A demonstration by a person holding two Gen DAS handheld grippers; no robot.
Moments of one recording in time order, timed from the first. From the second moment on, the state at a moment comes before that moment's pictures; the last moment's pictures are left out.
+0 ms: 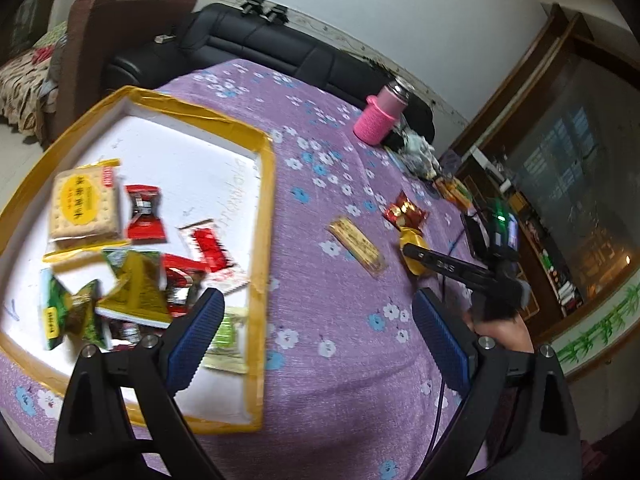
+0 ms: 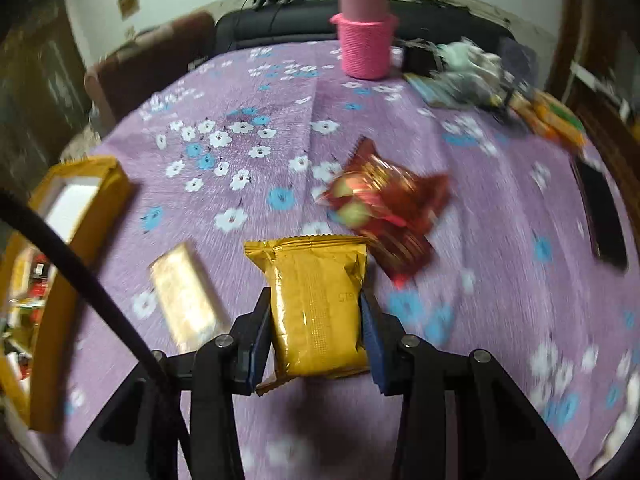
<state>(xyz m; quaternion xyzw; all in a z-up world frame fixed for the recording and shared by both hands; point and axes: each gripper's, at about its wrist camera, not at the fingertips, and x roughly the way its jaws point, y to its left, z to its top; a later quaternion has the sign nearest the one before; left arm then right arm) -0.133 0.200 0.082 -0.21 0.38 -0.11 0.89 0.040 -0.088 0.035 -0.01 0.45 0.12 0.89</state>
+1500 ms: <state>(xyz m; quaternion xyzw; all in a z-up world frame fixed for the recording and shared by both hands) 0.000 0.070 0.008 0.02 0.47 -0.04 0.88 0.015 -0.141 0.025 0.09 0.41 0.12 0.90</state>
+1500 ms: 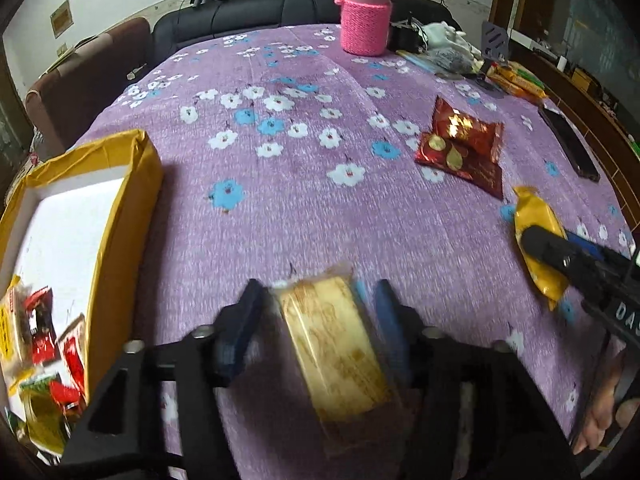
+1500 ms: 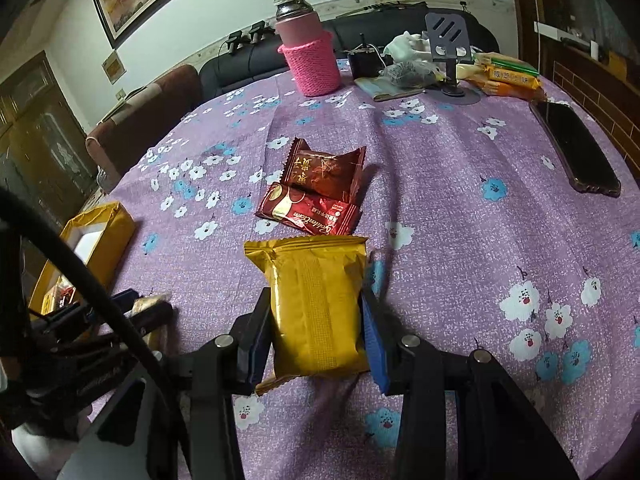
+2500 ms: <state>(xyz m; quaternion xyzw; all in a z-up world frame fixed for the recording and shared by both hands) -0.081 0.140 0.079 -0.11 0.36 -0.08 0.92 -0.003 -0.141 0.036 0.10 0.34 0.10 0.93</state>
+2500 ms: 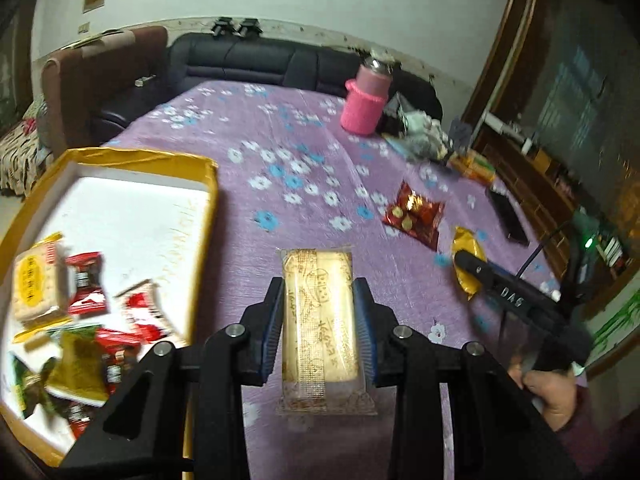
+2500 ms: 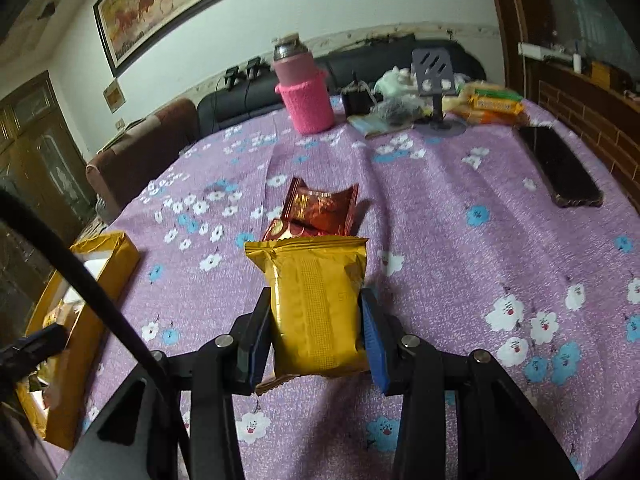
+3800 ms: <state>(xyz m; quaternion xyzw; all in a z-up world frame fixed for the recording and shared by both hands) -0.125 0.362 0.052 -0.28 0.32 0.05 0.90 0.005 0.162 0.058 -0.08 0.42 0.29 0.86</state>
